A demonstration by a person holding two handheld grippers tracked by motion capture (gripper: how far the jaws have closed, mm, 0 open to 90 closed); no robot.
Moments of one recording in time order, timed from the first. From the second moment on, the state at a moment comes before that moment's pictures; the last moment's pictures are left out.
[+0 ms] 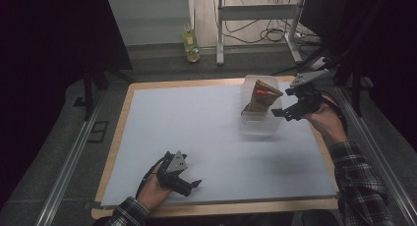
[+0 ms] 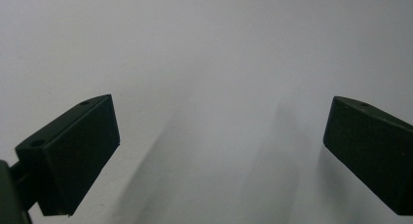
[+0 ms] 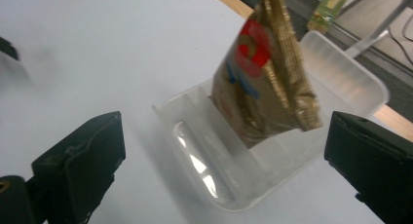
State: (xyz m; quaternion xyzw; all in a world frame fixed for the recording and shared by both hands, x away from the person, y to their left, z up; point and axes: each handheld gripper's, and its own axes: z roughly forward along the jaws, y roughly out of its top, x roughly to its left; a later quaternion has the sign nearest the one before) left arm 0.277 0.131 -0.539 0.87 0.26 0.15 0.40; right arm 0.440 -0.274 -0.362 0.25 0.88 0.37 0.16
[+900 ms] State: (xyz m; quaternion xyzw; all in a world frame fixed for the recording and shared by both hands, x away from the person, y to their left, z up) left arm 0.276 0.130 -0.540 0.87 0.25 0.16 0.40; right arm 0.388 -0.283 -0.383 0.26 0.87 0.39 0.15
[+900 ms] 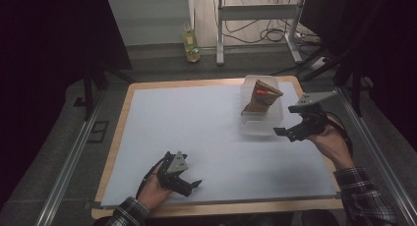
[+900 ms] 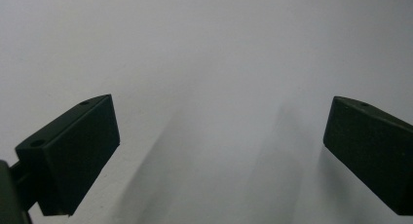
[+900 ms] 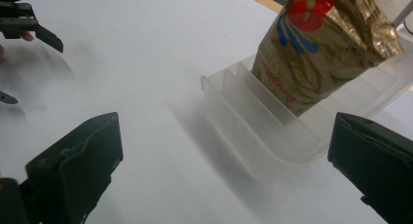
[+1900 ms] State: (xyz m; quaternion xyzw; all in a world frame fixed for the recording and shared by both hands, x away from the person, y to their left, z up) left arm 0.275 0.130 -0.540 0.87 0.25 0.16 0.40; right arm 0.341 -0.273 -0.411 0.26 0.86 0.41 0.14
